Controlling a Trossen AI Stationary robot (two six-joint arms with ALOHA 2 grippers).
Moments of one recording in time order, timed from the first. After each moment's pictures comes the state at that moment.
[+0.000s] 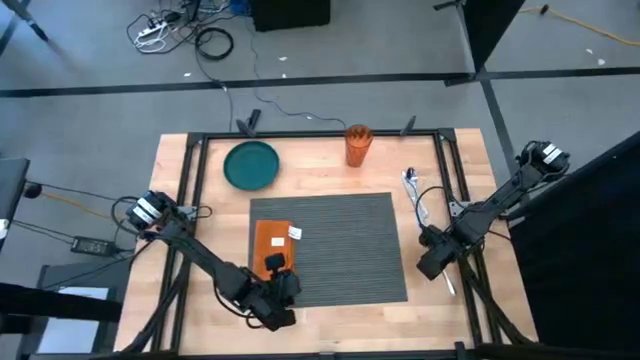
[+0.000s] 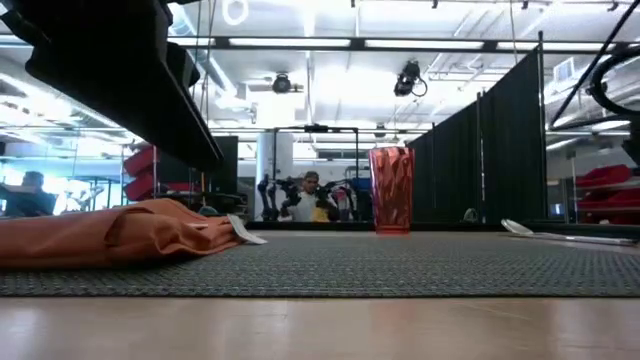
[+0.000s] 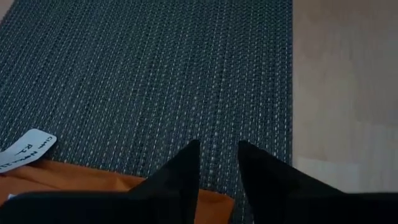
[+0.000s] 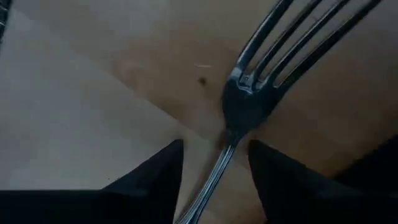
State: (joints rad) left arm -0.67 1.82 1.14 -0.37 -0.59 -0.68; right arm 0.69 1.10 0.44 -0.77 -0.09 1.60
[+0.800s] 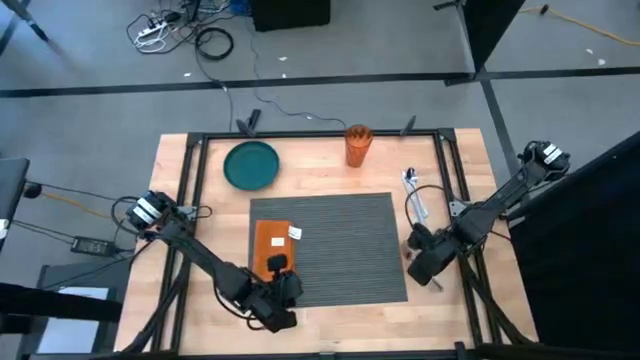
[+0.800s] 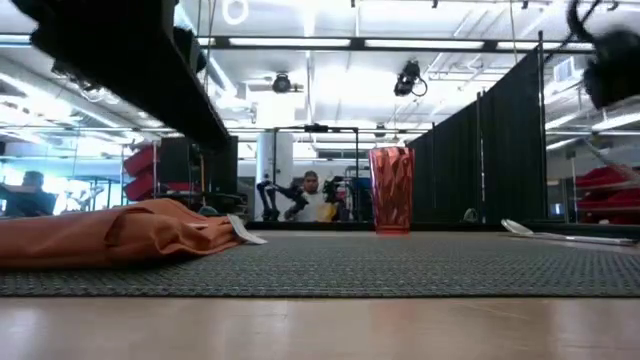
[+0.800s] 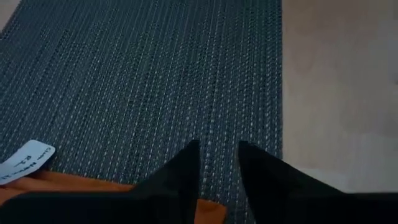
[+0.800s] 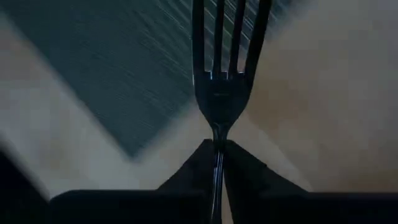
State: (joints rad) left arm -0.67 1.82 1.20 -0.42 -0.59 -0.66; right arm 0.66 1.11 0.66 -0.68 0.16 1.37
